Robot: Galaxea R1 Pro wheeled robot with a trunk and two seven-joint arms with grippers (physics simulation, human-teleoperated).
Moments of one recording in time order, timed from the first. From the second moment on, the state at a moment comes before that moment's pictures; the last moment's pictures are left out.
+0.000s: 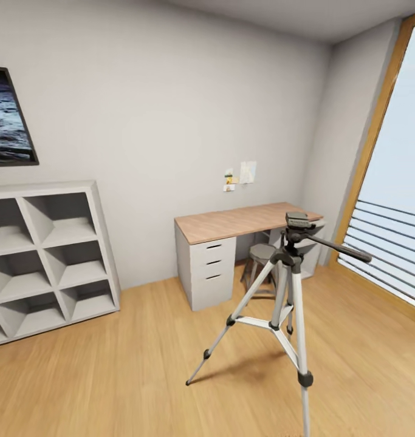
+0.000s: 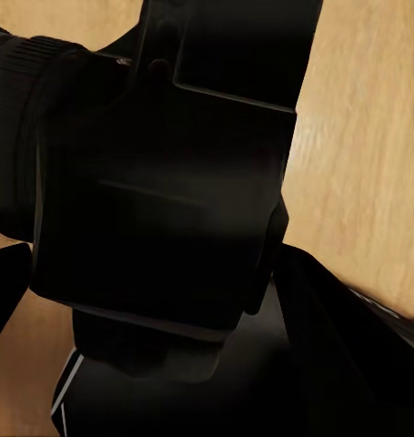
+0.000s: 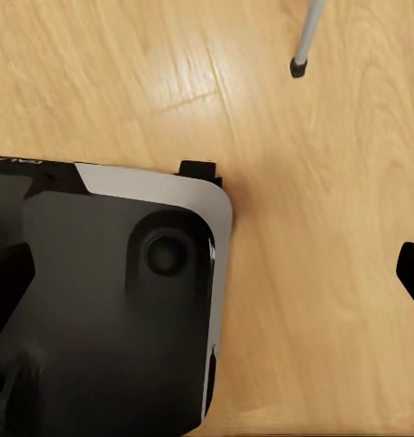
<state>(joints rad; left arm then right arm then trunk) -0.25 0.04 -0.32 0.00 0.82 0.00 0.07 -0.20 -0.12 -0.14 0.03 0.21 -0.06 0.15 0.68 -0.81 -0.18</state>
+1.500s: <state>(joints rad) -0.25 0.04 -0.32 0.00 0.82 0.00 0.07 -0.20 -0.12 -0.14 0.03 0.21 -0.06 0.16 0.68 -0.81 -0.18</state>
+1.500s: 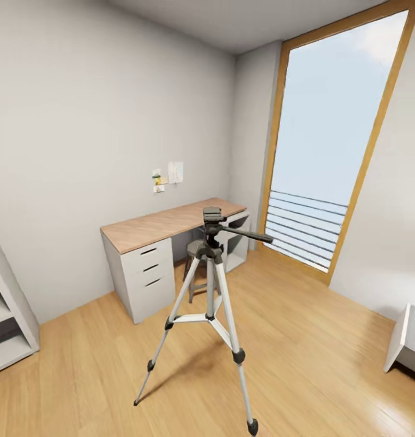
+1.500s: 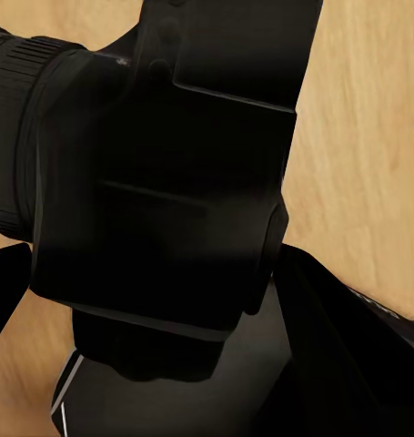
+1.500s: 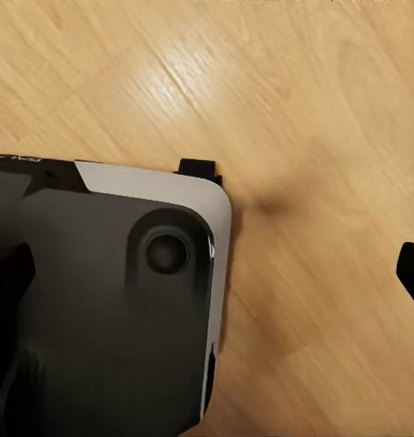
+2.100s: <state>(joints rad) -0.25 0.04 -0.32 0.00 0.82 0.00 0.07 -0.20 -0.12 -0.14 0.03 0.22 -0.06 0.16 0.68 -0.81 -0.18</state>
